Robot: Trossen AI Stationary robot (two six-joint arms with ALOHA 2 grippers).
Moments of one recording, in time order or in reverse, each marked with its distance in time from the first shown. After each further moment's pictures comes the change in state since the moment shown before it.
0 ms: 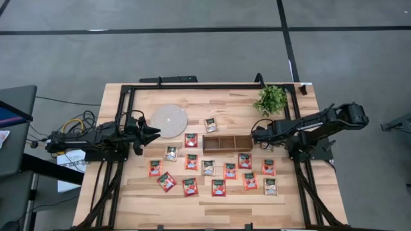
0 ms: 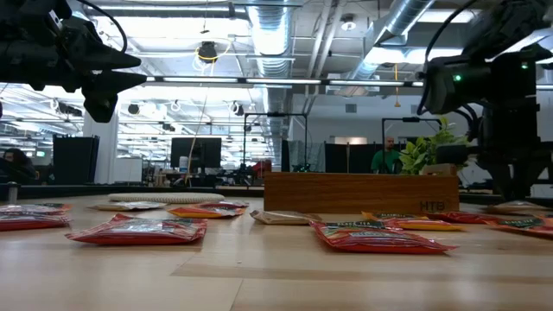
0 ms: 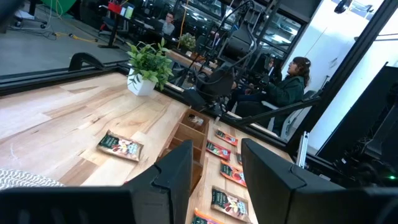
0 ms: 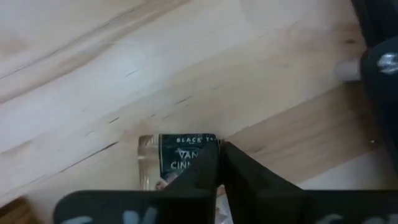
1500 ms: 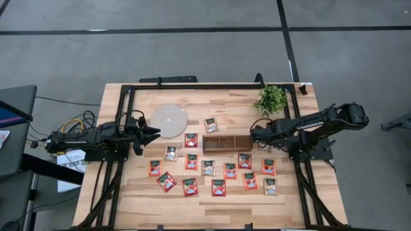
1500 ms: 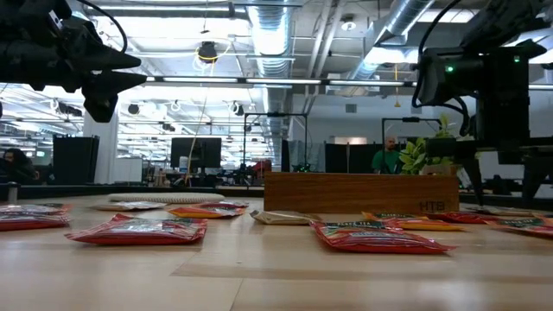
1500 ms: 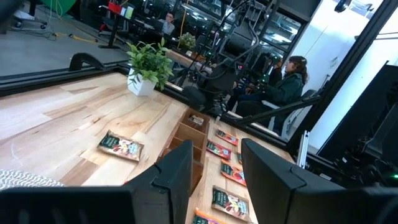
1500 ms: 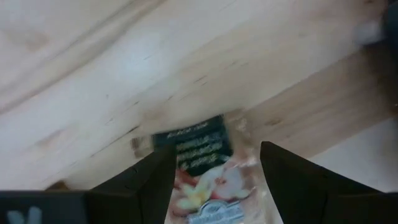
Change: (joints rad) left arm 0.000 0.000 0.000 -0.001 0.000 0.005; right arm -0.007 -0.003 0.028 0.006 -0.038 0.088
